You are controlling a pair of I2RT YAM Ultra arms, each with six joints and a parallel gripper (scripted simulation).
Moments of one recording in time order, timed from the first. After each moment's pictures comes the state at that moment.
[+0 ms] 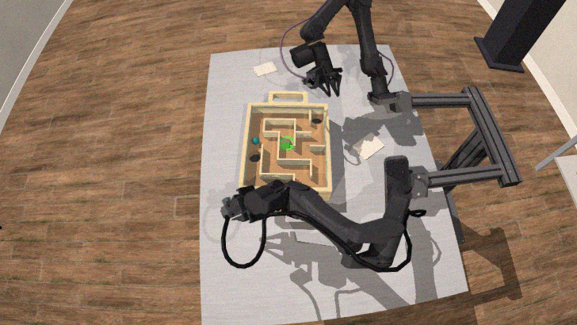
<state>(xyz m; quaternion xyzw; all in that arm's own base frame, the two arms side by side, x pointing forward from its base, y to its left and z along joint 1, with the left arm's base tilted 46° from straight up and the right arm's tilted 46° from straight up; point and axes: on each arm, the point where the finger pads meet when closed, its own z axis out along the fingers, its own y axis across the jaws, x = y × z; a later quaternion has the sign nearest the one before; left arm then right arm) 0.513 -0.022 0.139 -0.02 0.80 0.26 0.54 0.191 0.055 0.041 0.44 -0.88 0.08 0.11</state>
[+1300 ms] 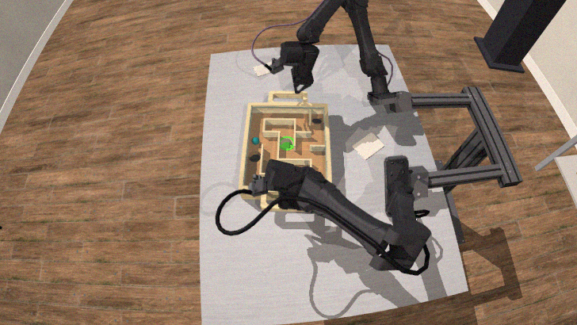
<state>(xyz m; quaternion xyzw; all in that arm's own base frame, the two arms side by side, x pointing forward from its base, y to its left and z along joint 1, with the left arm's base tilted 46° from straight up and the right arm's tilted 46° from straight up) 0.367 -0.029 0.088 0.09 0.90 0.35 0.25 0.320 0.019 0.085 0.08 -0.91 0.35 -0.20</state>
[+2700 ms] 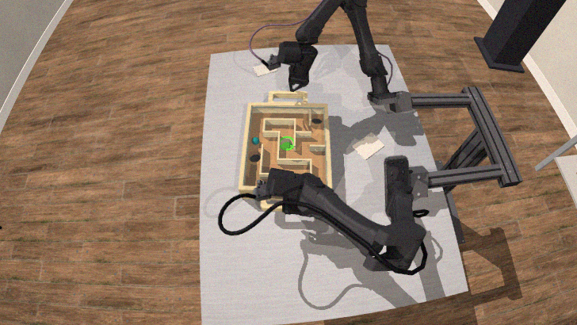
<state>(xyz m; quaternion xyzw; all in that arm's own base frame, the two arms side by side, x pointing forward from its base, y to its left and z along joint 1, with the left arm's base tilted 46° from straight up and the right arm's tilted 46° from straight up) 0.357 0.004 0.063 0.10 0.90 0.37 0.20 0.334 0.017 0.095 0.03 -0.90 0.37 -0.24</state>
